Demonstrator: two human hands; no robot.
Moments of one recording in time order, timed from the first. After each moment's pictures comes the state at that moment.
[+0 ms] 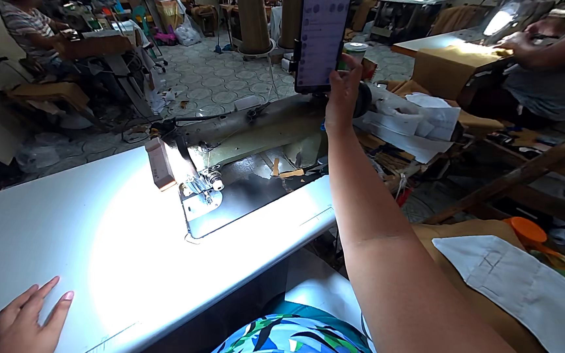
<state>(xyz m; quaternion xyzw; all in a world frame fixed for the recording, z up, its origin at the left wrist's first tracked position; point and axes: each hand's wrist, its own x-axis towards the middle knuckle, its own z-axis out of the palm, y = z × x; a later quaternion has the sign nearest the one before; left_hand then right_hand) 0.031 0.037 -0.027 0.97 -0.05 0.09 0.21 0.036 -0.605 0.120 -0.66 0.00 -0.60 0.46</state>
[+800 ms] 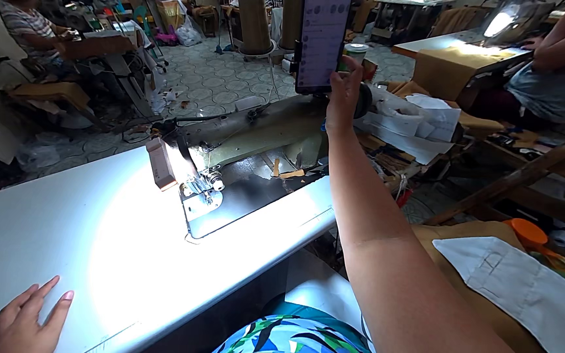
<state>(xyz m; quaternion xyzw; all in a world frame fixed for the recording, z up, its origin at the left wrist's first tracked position) 0.032 0.038 -0.028 0.97 -0.05 0.09 0.20 0.036 -0.605 0.119 -0.65 0.00 -0.59 0.47</state>
